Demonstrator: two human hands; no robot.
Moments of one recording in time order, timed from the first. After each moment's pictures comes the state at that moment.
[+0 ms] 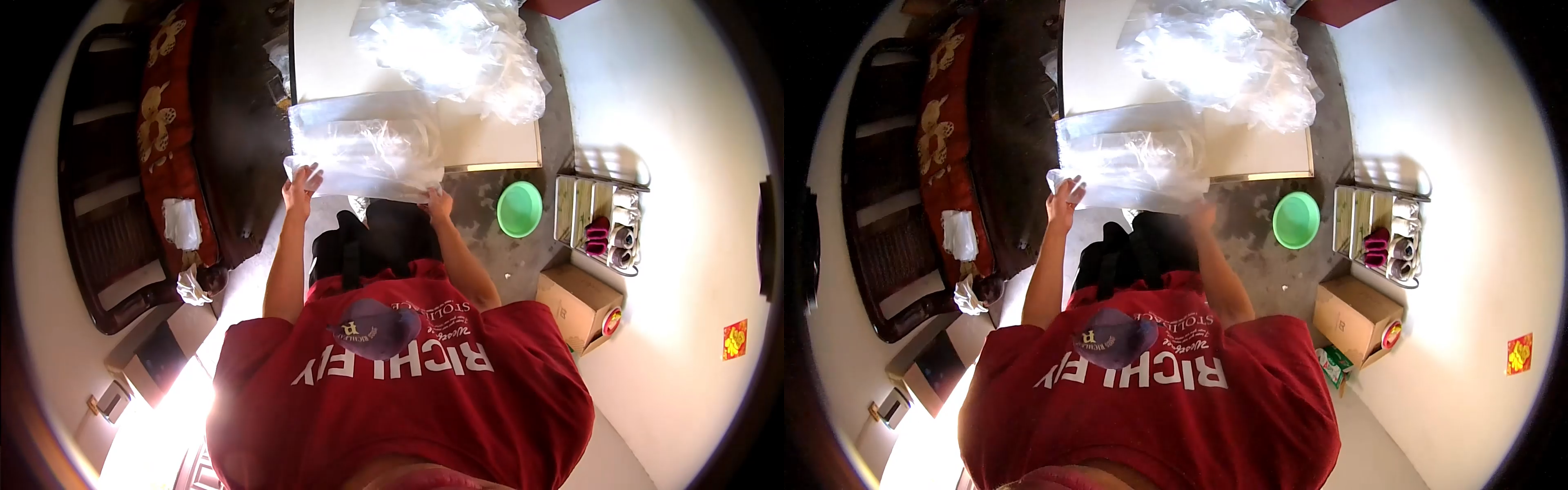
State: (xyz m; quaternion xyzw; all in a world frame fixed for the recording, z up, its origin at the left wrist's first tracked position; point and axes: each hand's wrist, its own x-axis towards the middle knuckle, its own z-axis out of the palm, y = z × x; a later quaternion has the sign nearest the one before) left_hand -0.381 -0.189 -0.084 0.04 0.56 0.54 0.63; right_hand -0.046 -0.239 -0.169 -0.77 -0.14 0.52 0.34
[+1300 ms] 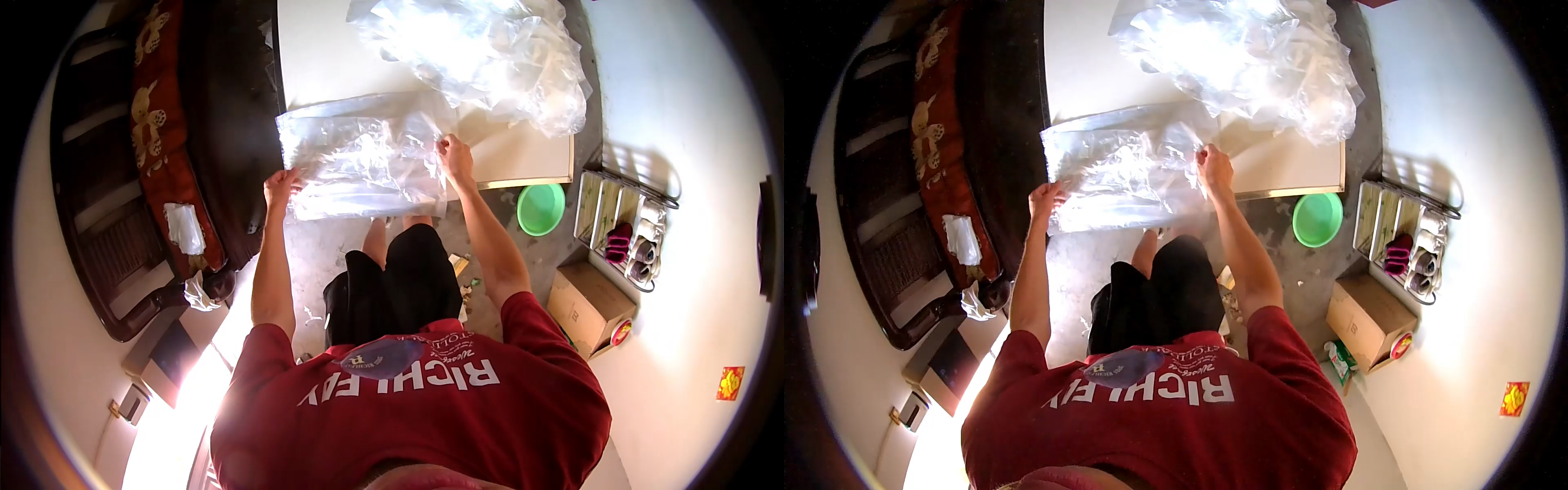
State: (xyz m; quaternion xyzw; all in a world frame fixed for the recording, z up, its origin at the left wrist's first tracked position) left_hand -0.438 -0.143 -0.145 0.23 0.77 0.27 0.53; right_hand -0.048 -0.090 -0.129 -0.77 -0.56 0.30 0.11
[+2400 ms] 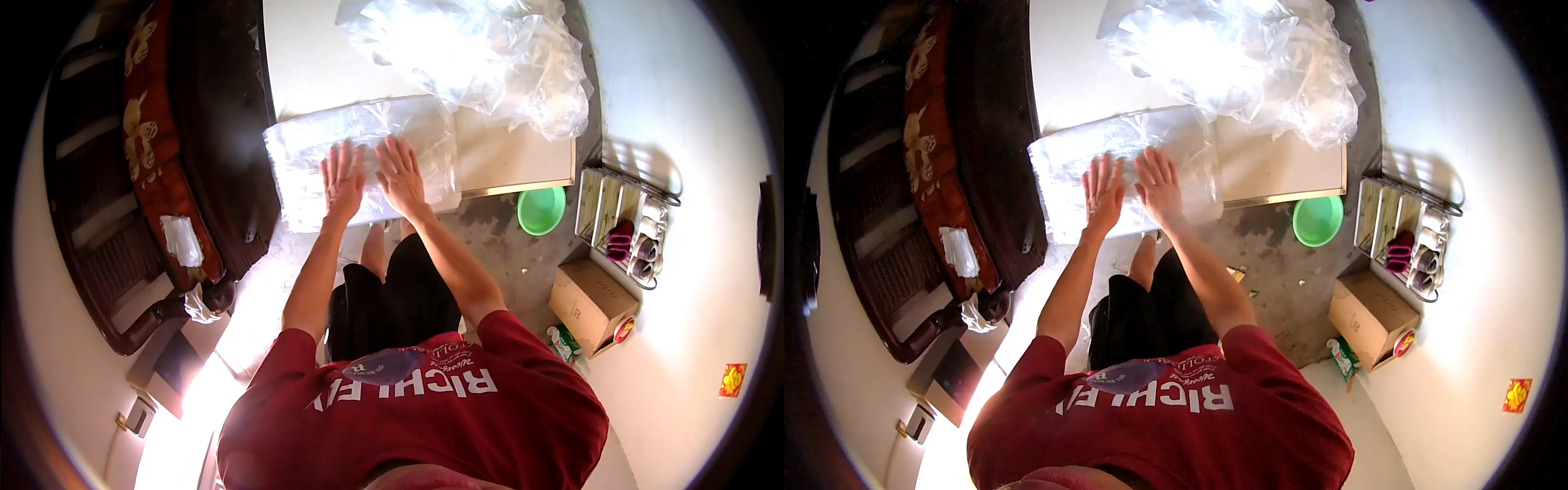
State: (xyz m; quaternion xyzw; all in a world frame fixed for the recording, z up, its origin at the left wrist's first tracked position) left_hand -0.292 -0.137 -0.131 0.78 0.60 0.06 0.18; right_hand -0.135 -0.126 -0.121 -0.58 -0.77 0.20 0.15
